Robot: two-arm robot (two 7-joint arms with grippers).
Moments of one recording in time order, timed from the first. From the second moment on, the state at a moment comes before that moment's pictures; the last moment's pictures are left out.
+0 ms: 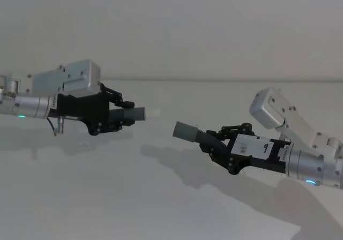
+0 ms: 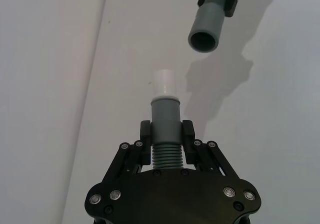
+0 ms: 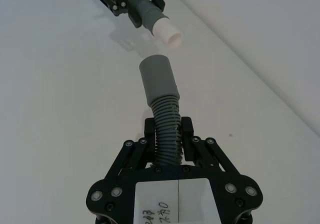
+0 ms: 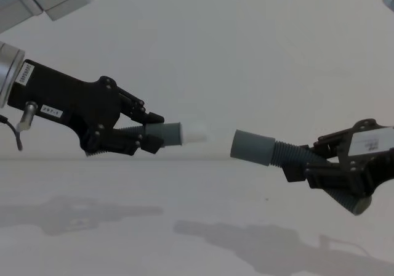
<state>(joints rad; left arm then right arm) -0.79 0.63 0.71 -1.33 -0.20 -0.14 -1.03 0.29 0.63 -0.43 -1.73 0.25 0.26 0.69</state>
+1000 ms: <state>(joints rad) -0.81 0.64 0.74 -1.34 -0.23 -0.19 -1.07 0.32 0.64 -0.47 -1.72 0.26 0.26 0.70</state>
